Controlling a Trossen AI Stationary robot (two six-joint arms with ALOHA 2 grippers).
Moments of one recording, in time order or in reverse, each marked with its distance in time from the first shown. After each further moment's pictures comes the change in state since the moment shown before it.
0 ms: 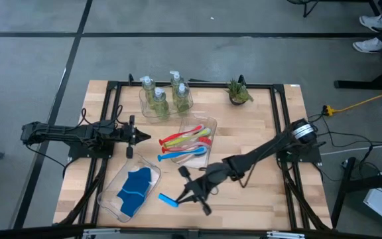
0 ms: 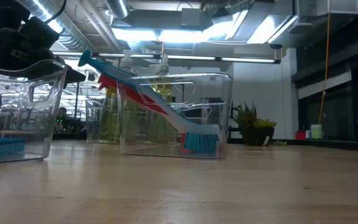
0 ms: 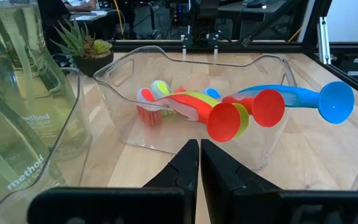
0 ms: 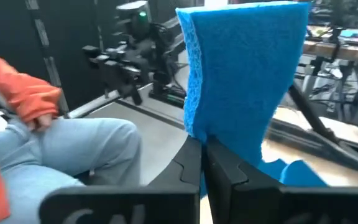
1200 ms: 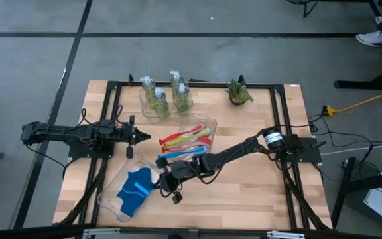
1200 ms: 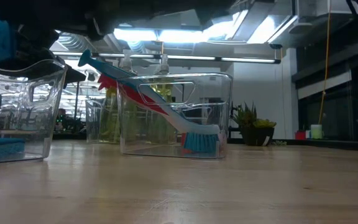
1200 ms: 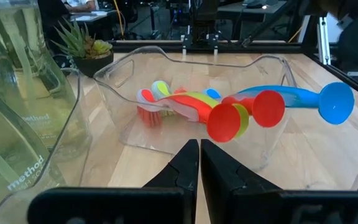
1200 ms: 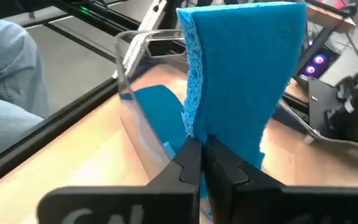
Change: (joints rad) left arm 0.000 0.001 0.000 0.003 0.000 0.000; right arm -0.123 0.368 0.425 -0.284 0.104 -0.252
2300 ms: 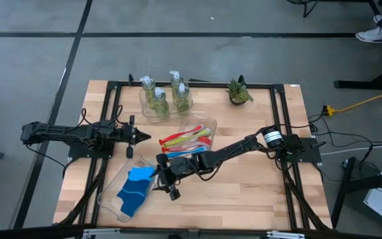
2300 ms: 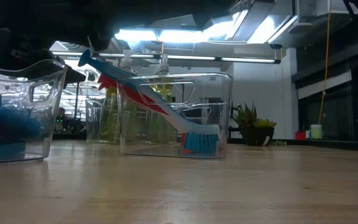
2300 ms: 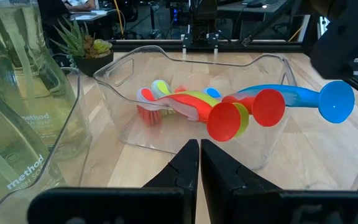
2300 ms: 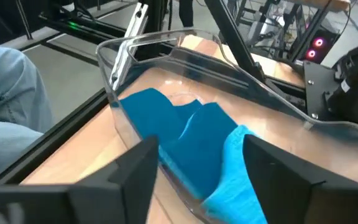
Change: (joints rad) left arm 0.000 0.001 0.000 -0.003 0.000 0.000; right arm -0.030 0.000 0.000 0.009 -0.008 0.119
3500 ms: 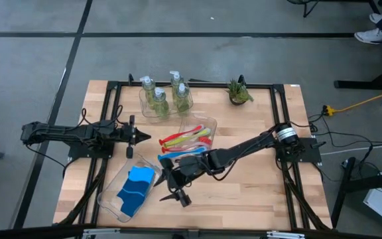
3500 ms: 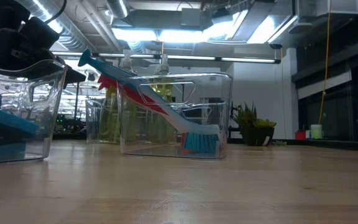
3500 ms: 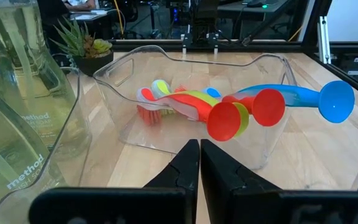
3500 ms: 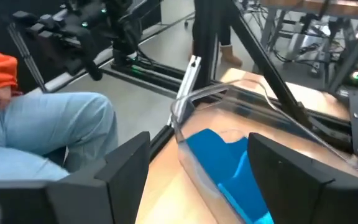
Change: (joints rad) left arm 0.000 0.000 0.000 0.000 0.000 0.000; right arm 0.052 -0.168 -0.015 -0.105 -0.131 0.112
